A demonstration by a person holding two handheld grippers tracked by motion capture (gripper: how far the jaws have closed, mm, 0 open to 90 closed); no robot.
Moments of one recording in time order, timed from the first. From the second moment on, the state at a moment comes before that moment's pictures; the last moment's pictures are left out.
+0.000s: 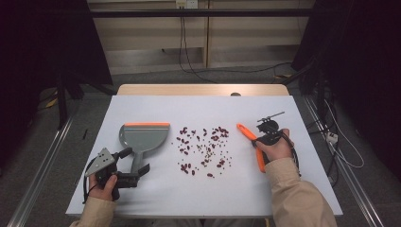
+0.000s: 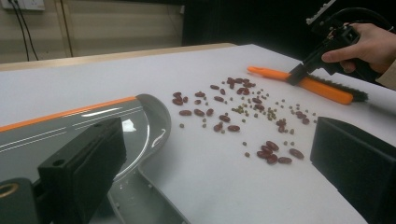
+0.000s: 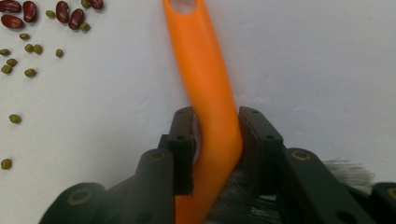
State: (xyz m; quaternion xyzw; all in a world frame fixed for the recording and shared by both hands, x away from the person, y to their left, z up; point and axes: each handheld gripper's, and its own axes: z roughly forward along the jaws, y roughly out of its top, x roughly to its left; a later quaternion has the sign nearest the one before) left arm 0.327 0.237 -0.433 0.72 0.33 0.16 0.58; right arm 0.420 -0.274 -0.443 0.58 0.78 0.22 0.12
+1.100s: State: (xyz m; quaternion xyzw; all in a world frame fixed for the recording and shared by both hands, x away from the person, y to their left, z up) left arm 0.328 0.237 -0.426 0.71 0.34 0.17 0.59; right arm 0.393 -0.305 -0.412 0.56 0.70 0.41 0.15
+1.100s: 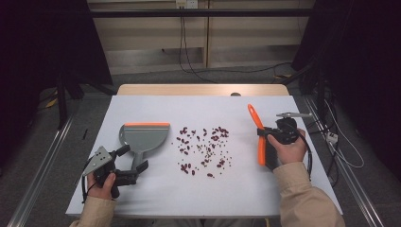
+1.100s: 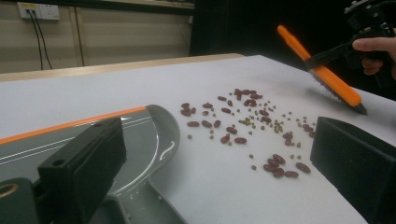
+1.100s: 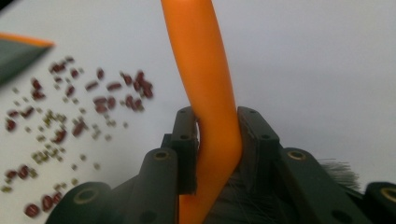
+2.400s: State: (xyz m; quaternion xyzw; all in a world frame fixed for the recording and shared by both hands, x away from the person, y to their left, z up) left arm 0.361 0.152 -0.380 0.72 0.28 0.14 0.62; right arm 0.385 -0.264 -0.358 0.48 0.63 0.57 0.20
